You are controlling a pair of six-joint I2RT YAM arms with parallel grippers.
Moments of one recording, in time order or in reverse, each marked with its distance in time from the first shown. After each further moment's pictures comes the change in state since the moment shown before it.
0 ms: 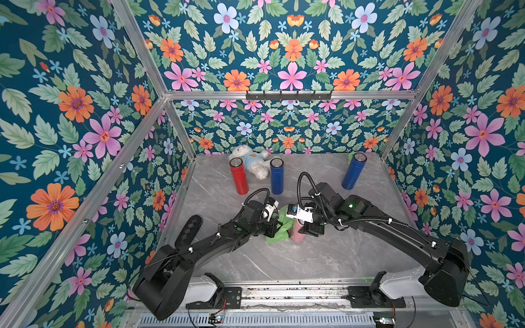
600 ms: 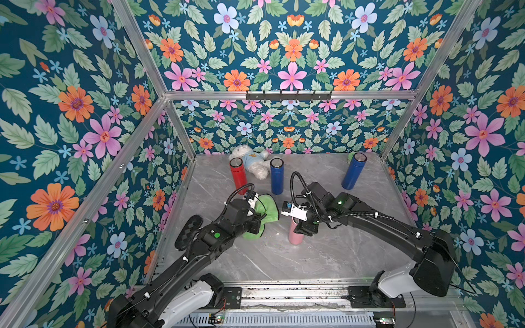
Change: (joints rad) left arm 0.013 -0.310 0.140 -0.459 -0.404 0.095; right arm 0.005 0.104 0.037 -0.003 -0.003 0.093
